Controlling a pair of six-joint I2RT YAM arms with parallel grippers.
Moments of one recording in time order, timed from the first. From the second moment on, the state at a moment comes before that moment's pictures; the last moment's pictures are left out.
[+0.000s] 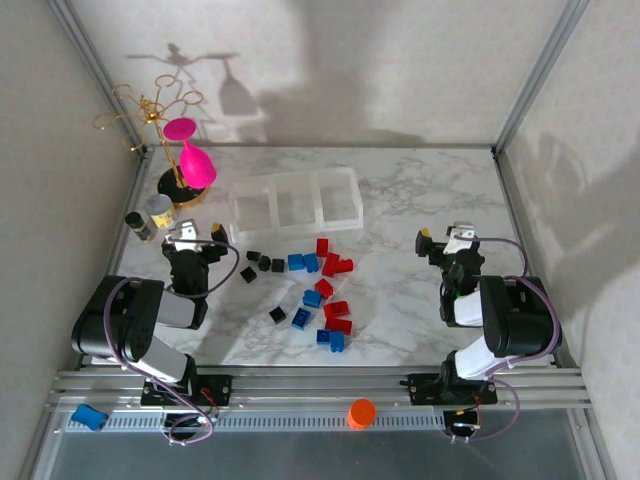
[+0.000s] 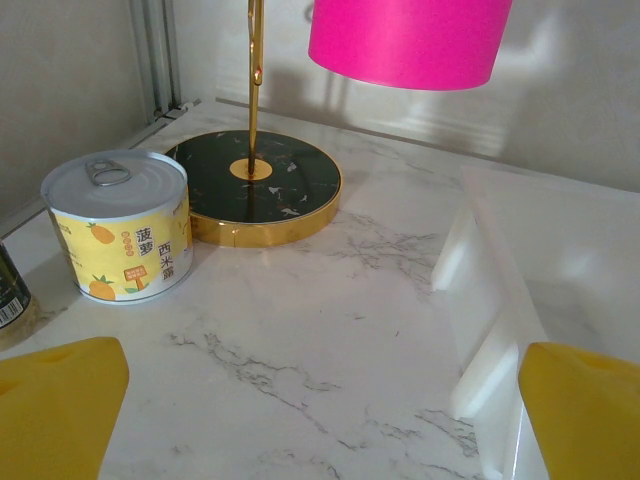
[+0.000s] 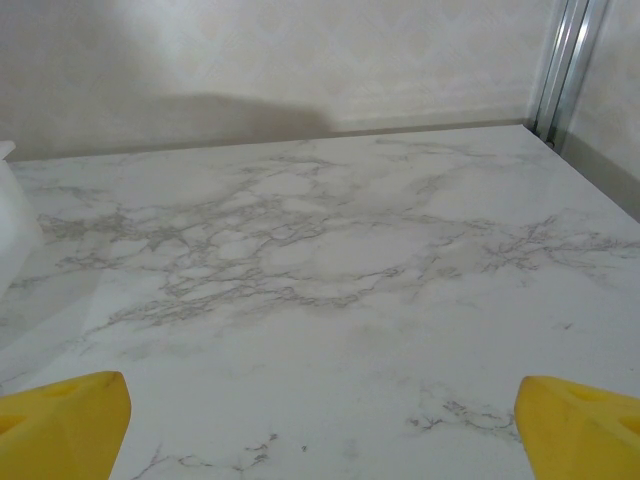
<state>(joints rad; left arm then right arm) -0.07 1.53 0.22 1.17 -0.29 -0.17 0.01 1.54 0.21 1.15 0.00 0.06</state>
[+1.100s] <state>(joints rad) -0.07 1.53 0.22 1.17 -0.29 -0.17 0.01 1.53 0.22 1.14 0.00 0.06</state>
